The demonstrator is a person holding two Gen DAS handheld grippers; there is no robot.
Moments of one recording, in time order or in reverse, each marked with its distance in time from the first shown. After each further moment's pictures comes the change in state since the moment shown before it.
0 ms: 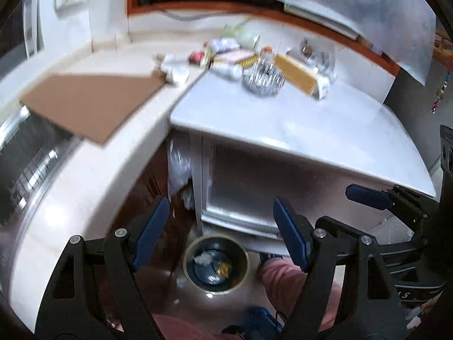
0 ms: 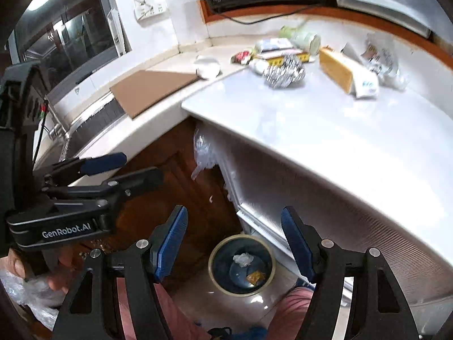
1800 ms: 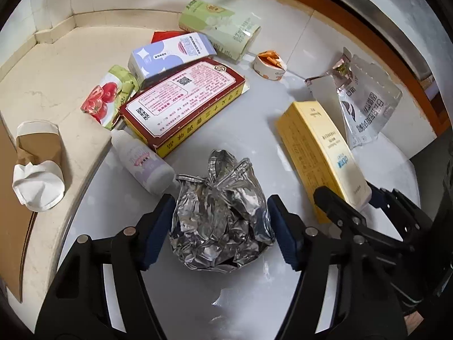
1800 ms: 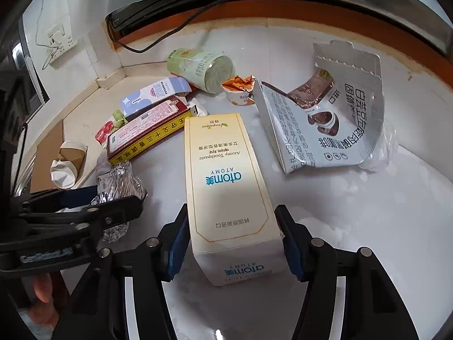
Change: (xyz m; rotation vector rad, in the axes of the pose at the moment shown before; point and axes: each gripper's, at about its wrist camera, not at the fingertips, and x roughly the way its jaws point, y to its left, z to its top) left arm 0.223 -0.060 0.205 -0.127 0.225 -0.061; right arm 0.123 -0.212 0.202 0.120 0.043 -0.155
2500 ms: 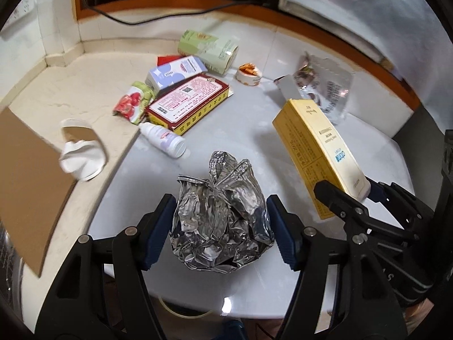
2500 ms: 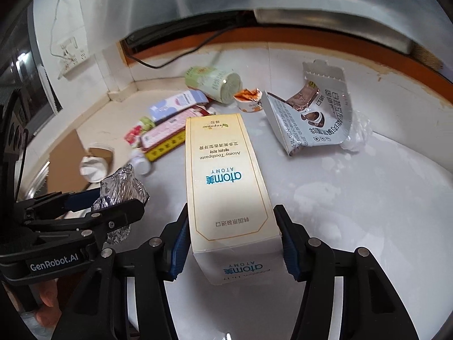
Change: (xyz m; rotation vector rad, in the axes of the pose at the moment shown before) left arm -0.084 -0.002 -0.056 0.103 -0.112 -0.003; right arm -0.080 0.026 -0.046 0.040 -0.095 0.018
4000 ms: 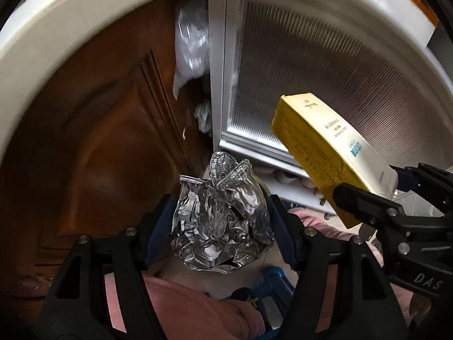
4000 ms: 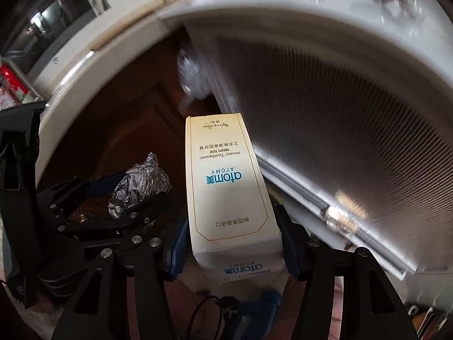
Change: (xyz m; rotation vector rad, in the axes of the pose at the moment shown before) left arm 0.020 0.088 -0.298 -0.045 0.199 0.168; right arm 0.020 0.143 -0.282 -0.091 0.361 0.132
